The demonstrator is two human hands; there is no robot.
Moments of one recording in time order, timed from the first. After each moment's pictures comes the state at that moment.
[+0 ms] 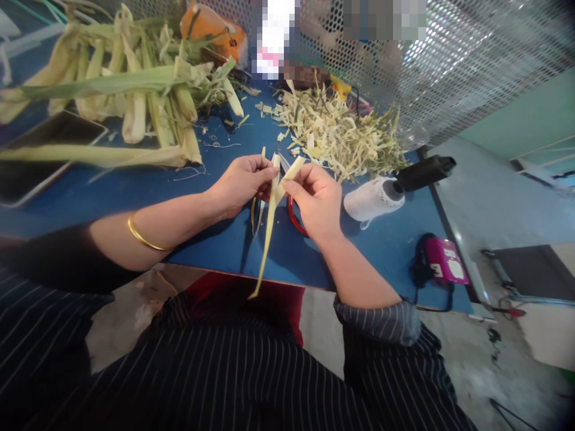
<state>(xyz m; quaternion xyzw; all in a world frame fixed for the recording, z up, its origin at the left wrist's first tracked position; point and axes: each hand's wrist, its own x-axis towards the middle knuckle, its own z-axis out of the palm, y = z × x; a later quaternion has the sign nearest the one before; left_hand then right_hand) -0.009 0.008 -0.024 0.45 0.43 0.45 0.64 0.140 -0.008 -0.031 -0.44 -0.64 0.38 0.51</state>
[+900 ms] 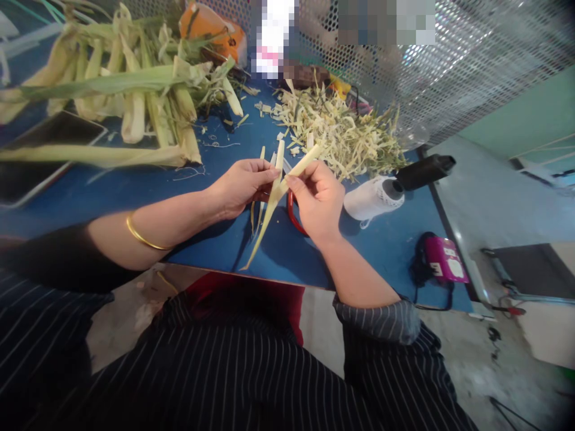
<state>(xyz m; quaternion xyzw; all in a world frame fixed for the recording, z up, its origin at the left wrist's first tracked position) -0.011 0.008 -0.024 0.39 0.40 0.43 0.71 0.139 -0.012 -0.025 -0.47 -0.66 0.28 0.51</state>
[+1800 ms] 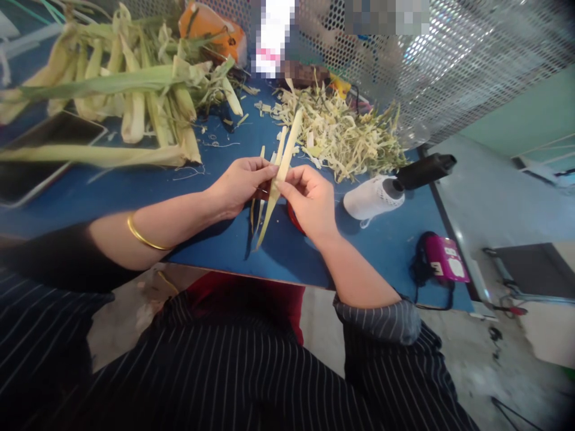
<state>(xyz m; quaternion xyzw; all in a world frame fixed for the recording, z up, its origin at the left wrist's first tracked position) -0.010 0.009 -0.028 0.41 0.41 0.45 0.68 0.137 -0.011 -0.031 -0.46 -0.66 0.36 0.47</state>
